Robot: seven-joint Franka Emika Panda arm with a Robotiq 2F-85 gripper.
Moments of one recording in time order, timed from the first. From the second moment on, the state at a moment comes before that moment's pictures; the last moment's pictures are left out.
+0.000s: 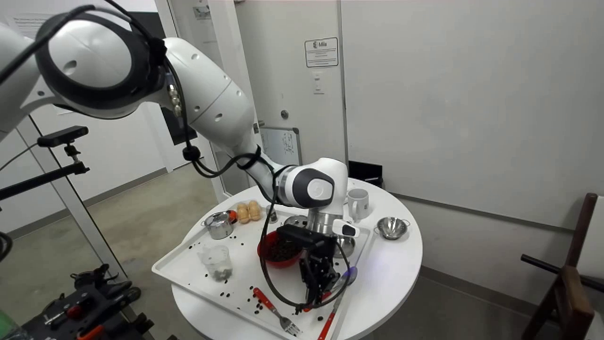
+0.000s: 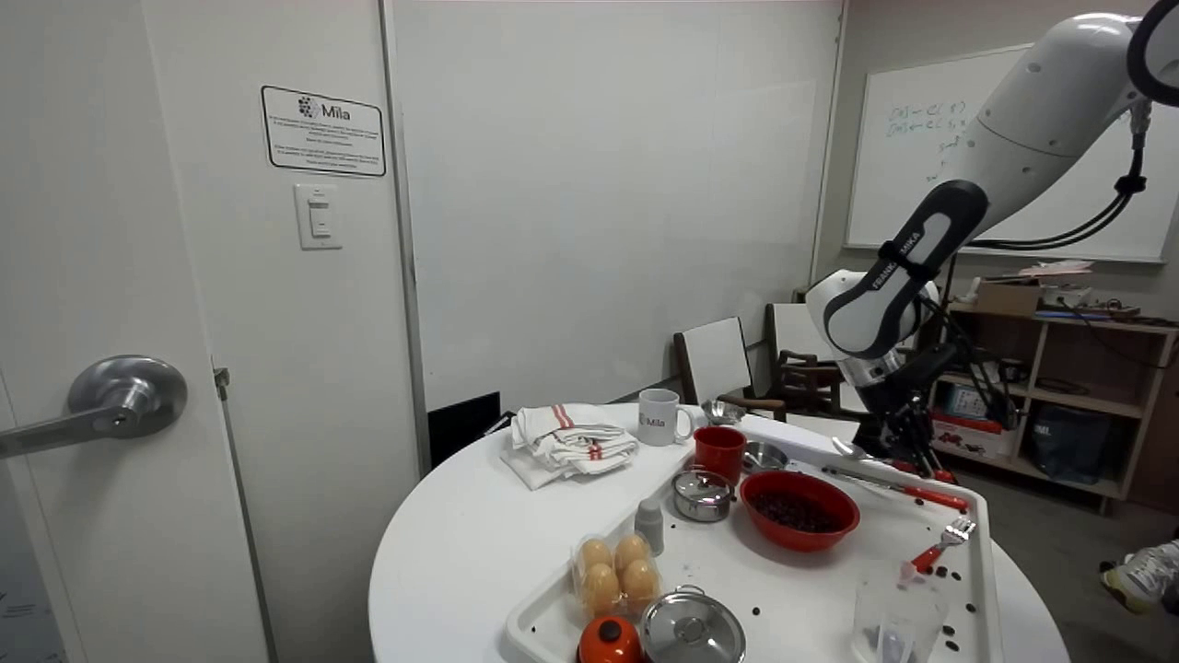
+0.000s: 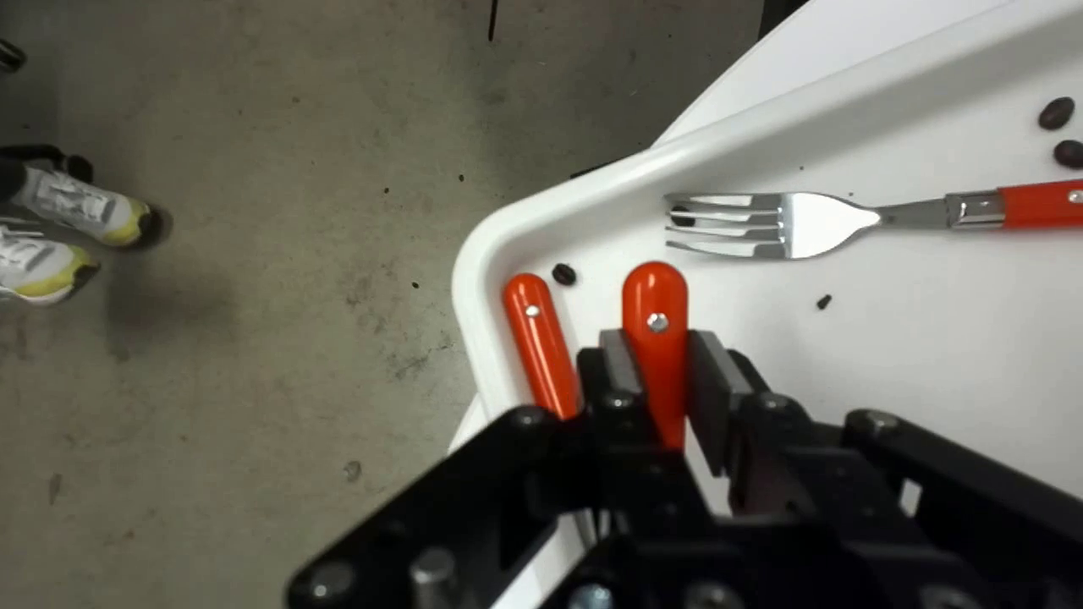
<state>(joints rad) -0.16 0.96 -0.27 -1.64 -0.08 2.07 -0.01</state>
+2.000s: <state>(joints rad) -0.38 1.19 -0.02 -1.30 0.12 1.88 -0.31</state>
